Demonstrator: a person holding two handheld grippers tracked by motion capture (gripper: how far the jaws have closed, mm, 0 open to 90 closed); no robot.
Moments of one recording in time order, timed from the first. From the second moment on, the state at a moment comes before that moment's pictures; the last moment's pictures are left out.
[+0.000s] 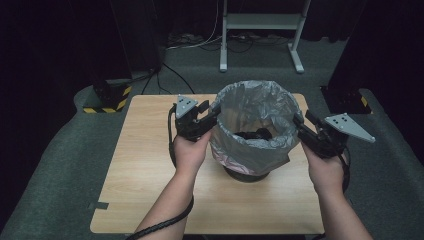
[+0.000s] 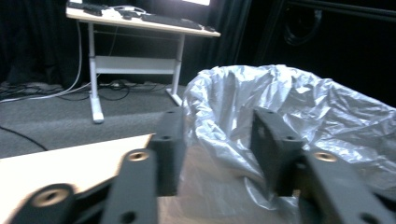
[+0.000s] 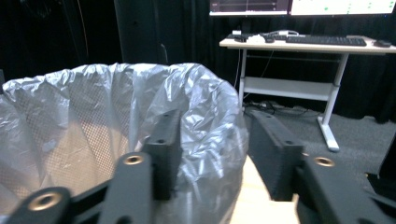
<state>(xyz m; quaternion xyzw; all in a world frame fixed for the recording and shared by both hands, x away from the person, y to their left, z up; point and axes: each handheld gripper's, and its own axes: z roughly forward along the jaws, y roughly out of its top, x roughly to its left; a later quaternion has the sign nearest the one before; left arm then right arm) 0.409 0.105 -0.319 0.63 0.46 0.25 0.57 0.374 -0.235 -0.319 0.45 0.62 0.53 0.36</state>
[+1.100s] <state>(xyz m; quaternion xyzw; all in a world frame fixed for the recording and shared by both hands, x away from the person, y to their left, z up) 0.369 0.107 -0.247 0.57 0.38 0.31 0.66 0.340 -0.228 -0.249 0.41 0.53 0.59 0.45</state>
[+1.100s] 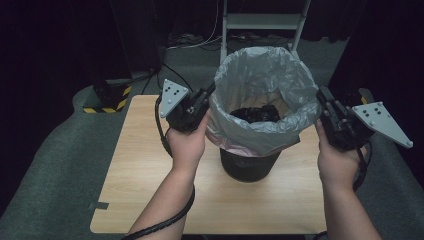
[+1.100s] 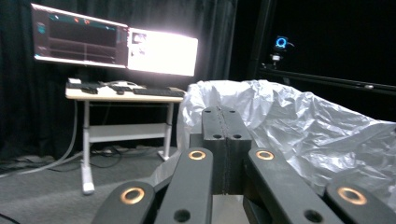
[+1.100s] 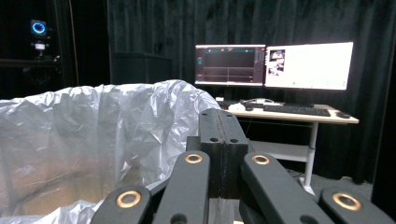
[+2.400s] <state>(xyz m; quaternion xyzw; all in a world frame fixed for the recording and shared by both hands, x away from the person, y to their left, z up) 0.361 0.128 -0.300 0.62 0.39 0.21 0.65 0.331 -0.040 -0.313 0.29 0.71 0.53 0.35</state>
